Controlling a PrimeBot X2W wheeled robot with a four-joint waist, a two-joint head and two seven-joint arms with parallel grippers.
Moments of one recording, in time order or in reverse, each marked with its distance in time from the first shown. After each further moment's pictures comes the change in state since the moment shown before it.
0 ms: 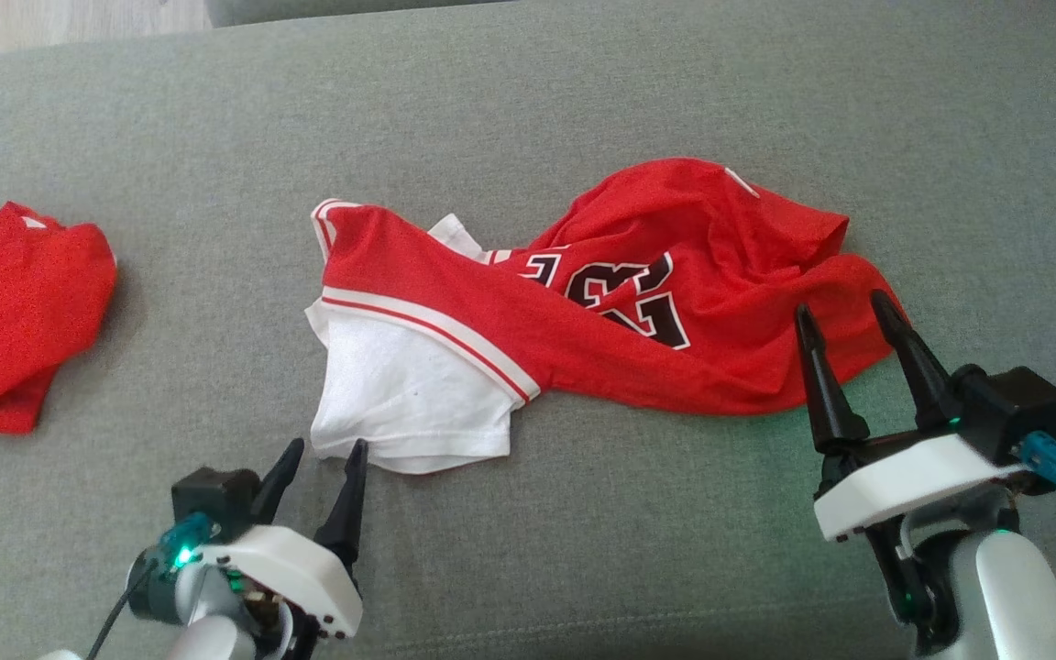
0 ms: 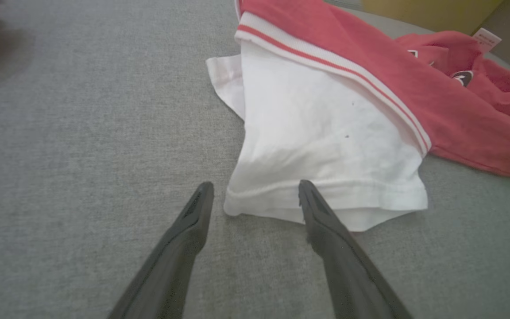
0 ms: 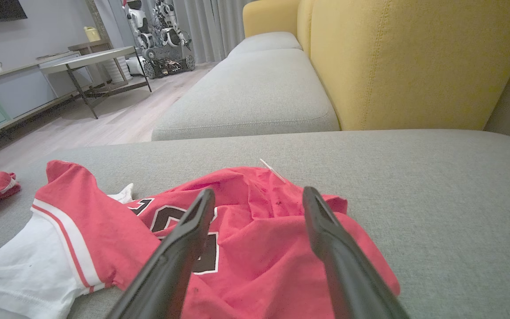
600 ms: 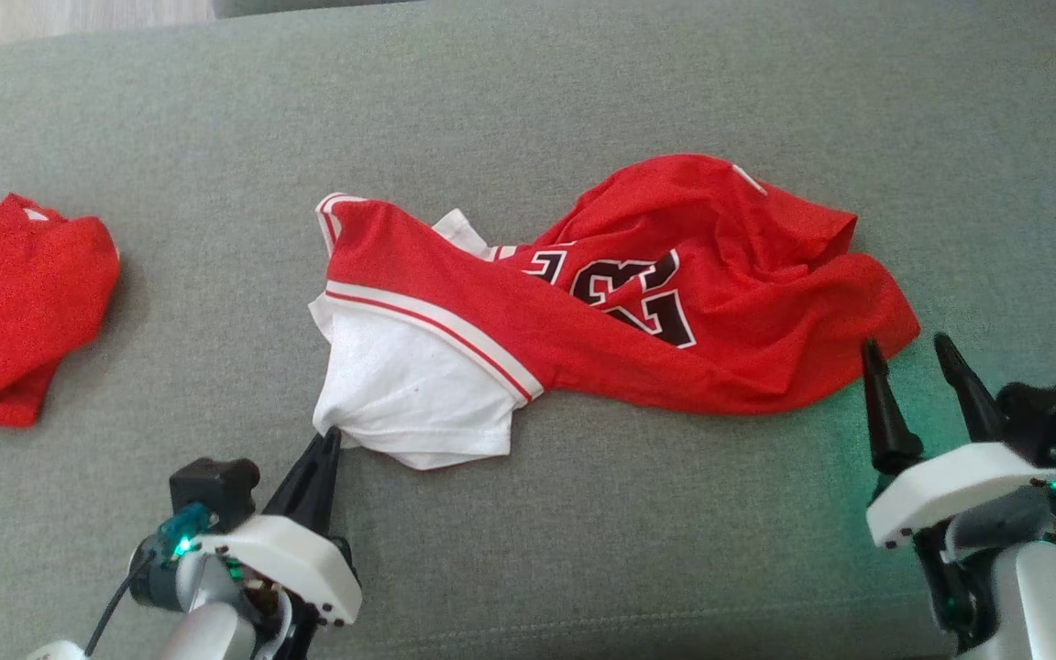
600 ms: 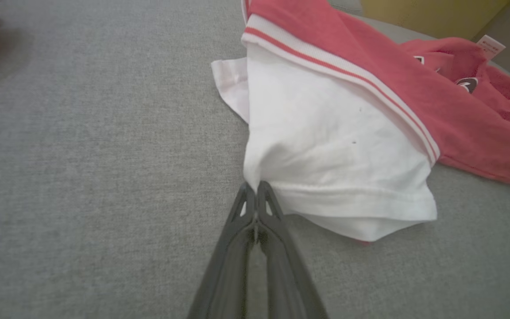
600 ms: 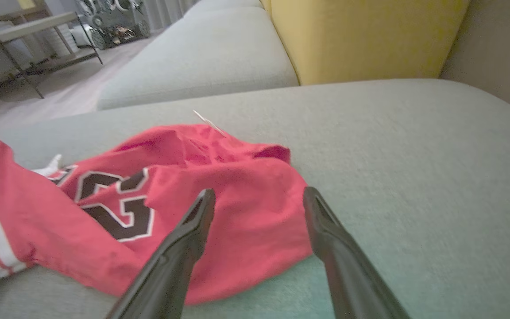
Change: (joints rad) left arm -0.042 -0.009 -0.006 0.069 -0.018 -0.026 -0.038; right arm -0.007 0.001 -0.121 0.126 -0.007 0.000 0.018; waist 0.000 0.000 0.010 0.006
